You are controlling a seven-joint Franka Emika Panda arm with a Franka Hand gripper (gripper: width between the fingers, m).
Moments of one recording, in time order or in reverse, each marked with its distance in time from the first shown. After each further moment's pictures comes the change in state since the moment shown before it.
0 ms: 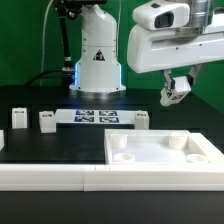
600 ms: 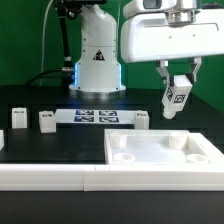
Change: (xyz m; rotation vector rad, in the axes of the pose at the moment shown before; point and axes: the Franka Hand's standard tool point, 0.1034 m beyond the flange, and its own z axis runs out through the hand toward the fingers) arm 0.012 0.014 -0.001 -0.068 0.374 0.001
